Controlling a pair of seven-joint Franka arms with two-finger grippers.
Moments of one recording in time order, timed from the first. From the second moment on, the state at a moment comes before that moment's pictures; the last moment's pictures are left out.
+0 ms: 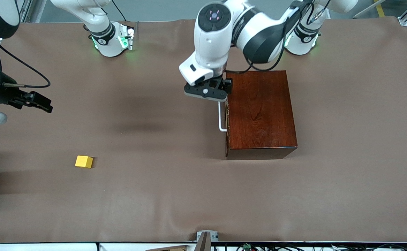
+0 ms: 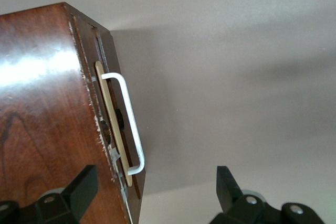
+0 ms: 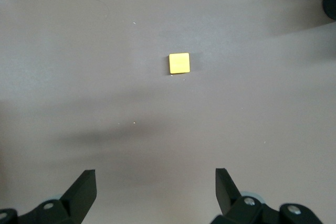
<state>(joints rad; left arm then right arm) -0.68 0.46 -0.16 -1.29 0.02 1.76 -0.63 0.08 0.12 -0.03 -1.48 -0.02 1.56 0.19</state>
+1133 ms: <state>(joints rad) -0.76 0.69 -0.15 -1.25 0.15 1.79 -0.62 0.06 0.13 -0.04 -1.47 -0.02 1.56 0.20</state>
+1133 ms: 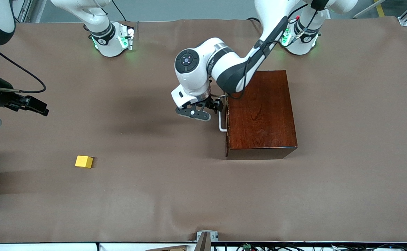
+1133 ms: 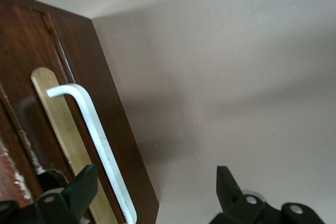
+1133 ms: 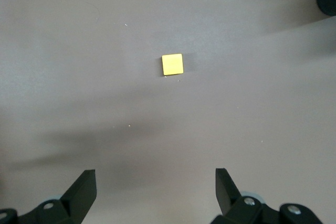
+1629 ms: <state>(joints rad) -0.76 0.70 -0.12 -1.25 0.18 1.73 -0.74 0.08 0.19 -0.03 -1.48 -0.02 1.59 0.20</state>
